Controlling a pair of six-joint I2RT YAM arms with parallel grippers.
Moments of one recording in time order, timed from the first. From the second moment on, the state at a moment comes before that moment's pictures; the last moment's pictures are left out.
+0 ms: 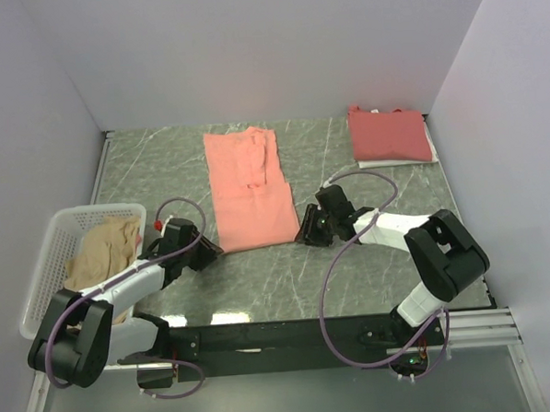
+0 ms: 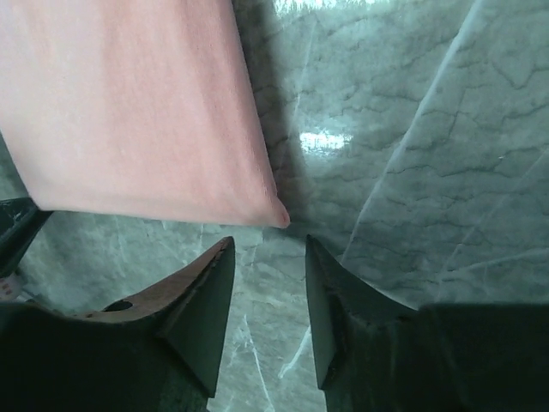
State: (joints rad) left arm -0.36 1.18 0.38 -0.07 0.03 -1.11; right arm 0.53 1.57 0.73 -0.07 -0.18 0.80
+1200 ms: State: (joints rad) left arm -0.40 1.24 0.36 0.08 0.04 -1.13; right arm 0.52 1.65 0.69 0.11 -0.22 0.87
